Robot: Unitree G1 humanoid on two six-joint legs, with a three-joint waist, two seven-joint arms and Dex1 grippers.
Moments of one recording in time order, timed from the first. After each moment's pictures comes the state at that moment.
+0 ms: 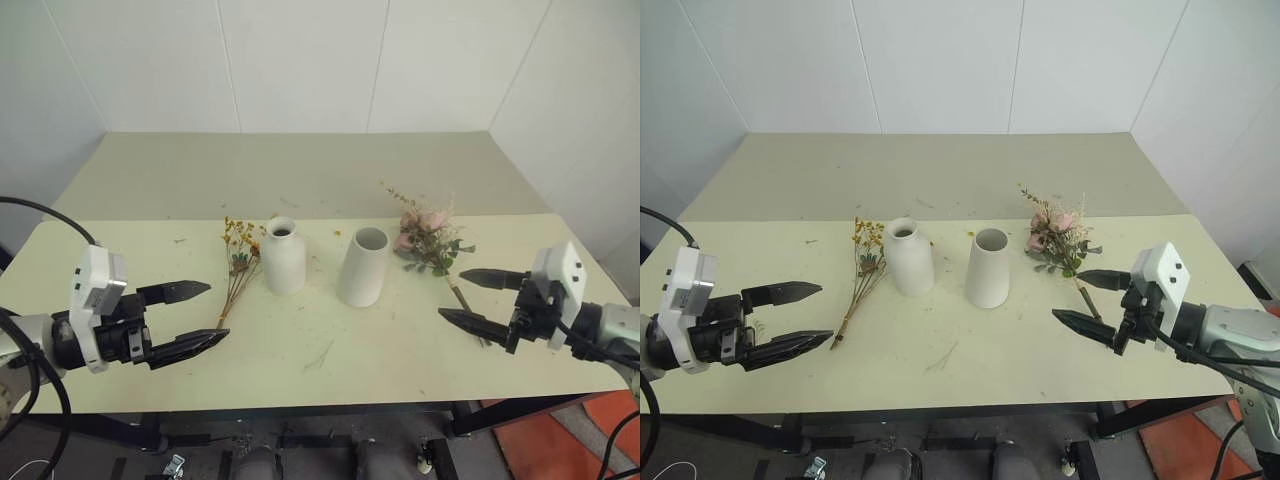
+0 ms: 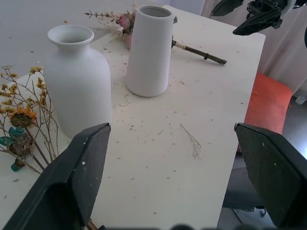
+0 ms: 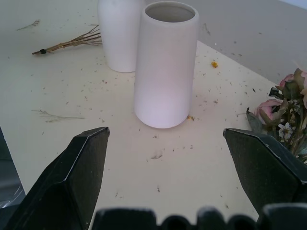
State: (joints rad) left arm 0.11 0.97 0.57 -0.55 -0.95 0.73 -1.01; right arm -0.04 -0.90 -0.34 -0.39 0.65 0.51 0.96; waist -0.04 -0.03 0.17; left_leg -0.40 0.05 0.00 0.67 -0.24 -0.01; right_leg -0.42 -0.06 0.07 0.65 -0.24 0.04
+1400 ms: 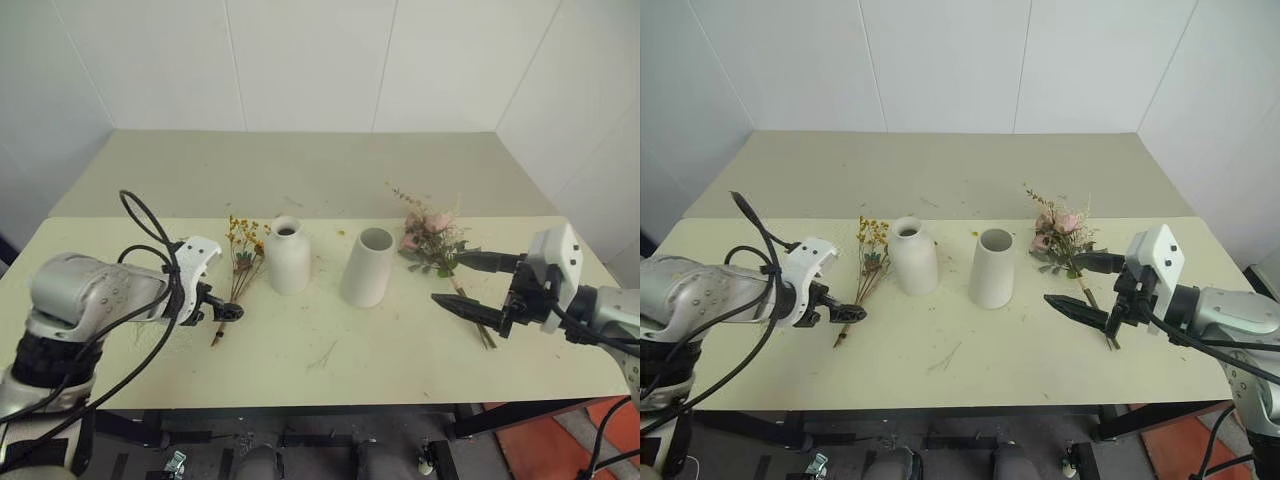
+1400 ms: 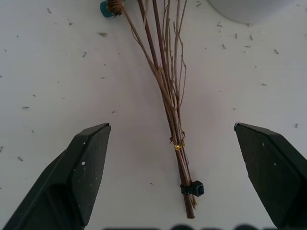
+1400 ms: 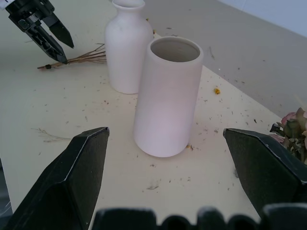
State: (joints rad) left arm -0.66 0.82 -0.05 -0.20 -0.77 1.61 -0.25; right arm -0.13 -0.89 -0.32 -0.40 0.65 0.53 0.95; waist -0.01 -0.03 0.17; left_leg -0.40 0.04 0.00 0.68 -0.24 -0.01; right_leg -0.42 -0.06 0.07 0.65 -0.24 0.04
